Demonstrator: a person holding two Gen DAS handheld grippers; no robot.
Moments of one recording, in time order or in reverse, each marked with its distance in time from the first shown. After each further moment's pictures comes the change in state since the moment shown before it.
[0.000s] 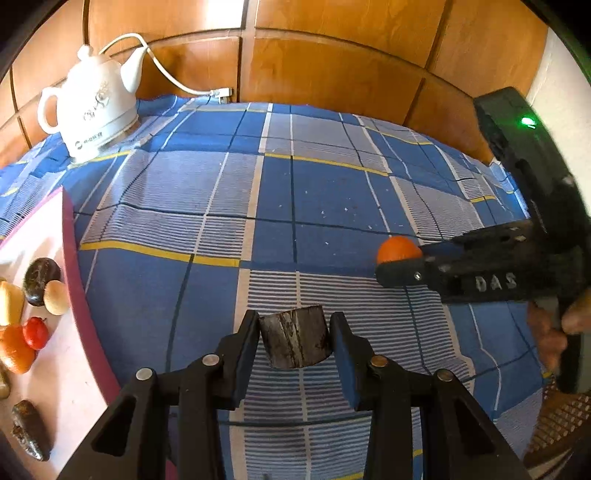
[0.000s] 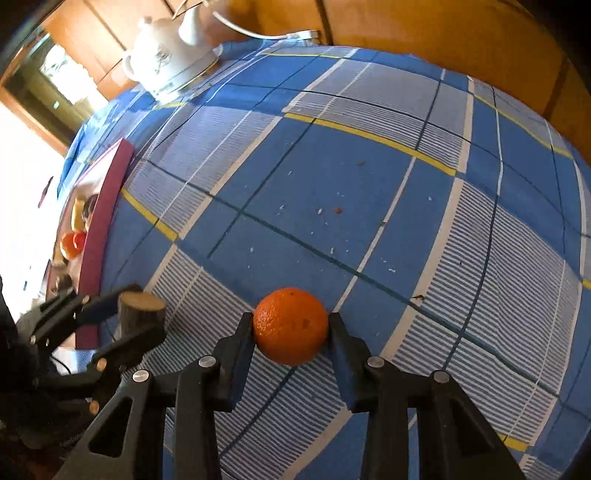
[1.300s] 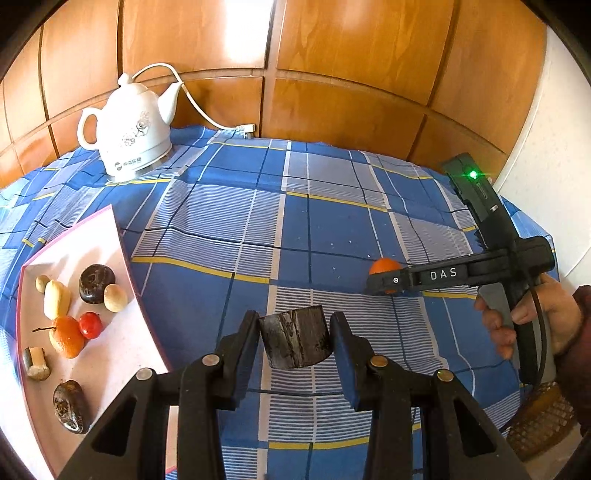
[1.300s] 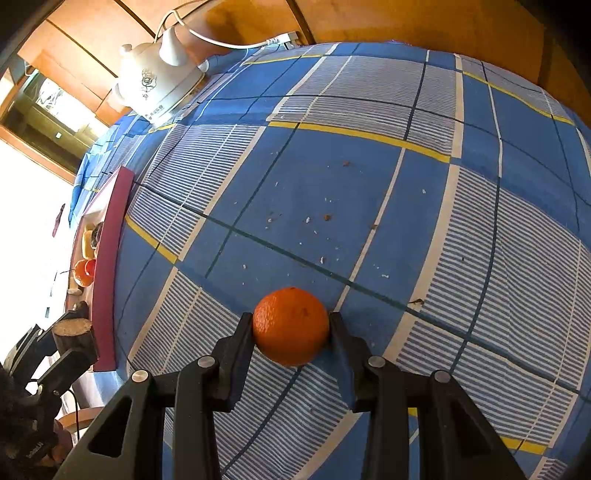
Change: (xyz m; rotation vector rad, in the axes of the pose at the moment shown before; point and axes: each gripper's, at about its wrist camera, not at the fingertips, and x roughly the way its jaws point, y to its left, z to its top) left arm -0.060 0.009 -0.003 -0.040 -0.097 0.037; right arm 0.001 -0.016 0.002 0.078 -0.021 0.084
